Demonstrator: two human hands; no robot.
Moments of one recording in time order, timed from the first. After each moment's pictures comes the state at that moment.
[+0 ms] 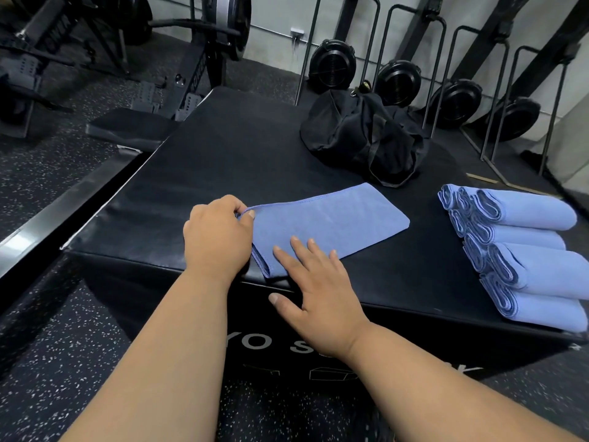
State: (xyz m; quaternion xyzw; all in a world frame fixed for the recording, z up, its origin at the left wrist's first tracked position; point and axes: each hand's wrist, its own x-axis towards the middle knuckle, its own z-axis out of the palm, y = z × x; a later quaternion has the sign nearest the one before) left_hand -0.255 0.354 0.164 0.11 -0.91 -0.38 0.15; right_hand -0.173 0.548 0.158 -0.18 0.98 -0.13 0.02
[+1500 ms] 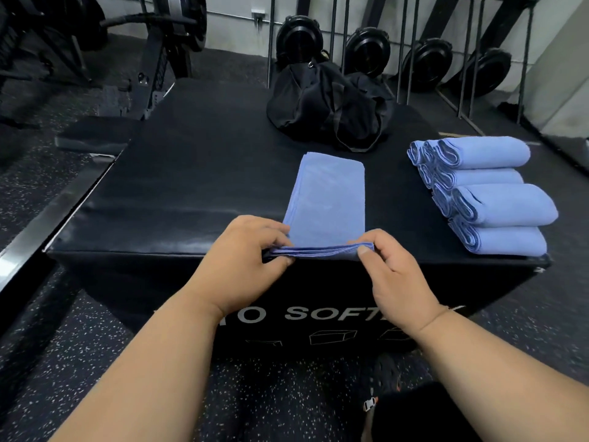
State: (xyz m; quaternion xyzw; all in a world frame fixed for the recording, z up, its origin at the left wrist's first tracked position) left_hand -0.170 0.386 0.178 -0.26 -0.88 -0.39 0.05; right_hand -0.103 0.640 0.191 0.03 0.86 -0.50 -0.08
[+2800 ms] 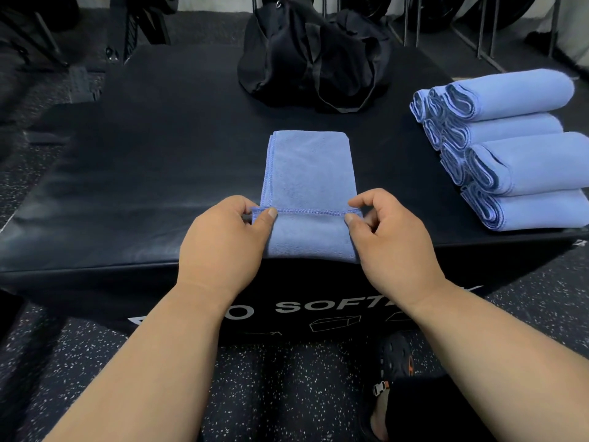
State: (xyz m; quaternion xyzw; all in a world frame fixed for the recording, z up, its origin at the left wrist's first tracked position) left_hand -0.196 0.454 0.183 0.03 -0.93 -0.36 0.01; right_hand -0.148 0.676 0.171 0.09 0.90 -0.40 -0.13
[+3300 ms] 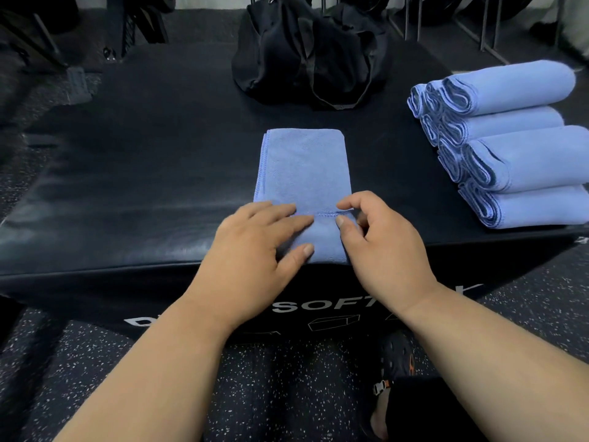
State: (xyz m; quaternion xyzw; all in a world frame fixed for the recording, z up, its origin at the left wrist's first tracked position) left_hand -0.185 0.465 0.166 -0.28 -0.93 -0.23 0.06; right_hand -0.147 0.678 0.168 0.08 0.92 -0.36 -0.12
